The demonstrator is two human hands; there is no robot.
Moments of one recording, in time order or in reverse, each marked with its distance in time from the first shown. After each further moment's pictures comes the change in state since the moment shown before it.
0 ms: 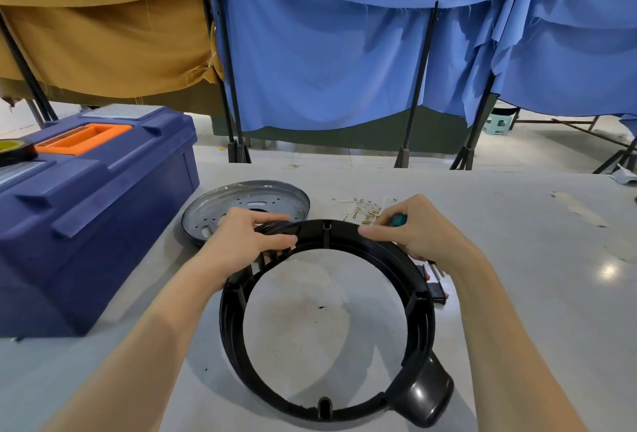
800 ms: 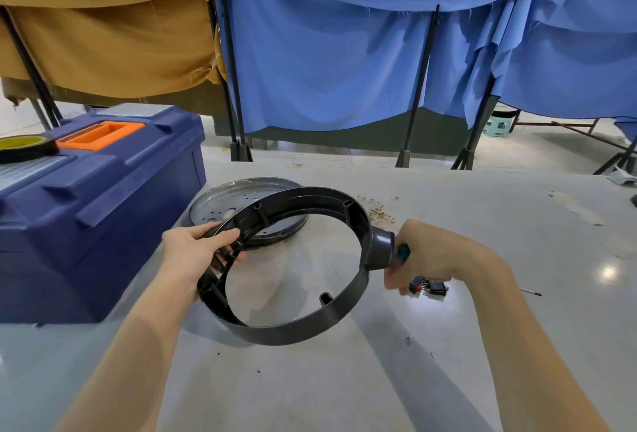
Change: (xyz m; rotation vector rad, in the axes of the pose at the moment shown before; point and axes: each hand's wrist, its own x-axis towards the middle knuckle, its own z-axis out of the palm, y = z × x) left_hand -0.036 -0.027 -0.031 -0.579 0.407 -0.232; right_hand -0.025 -0.012 -0.006 -0.393 -0.429 0.185
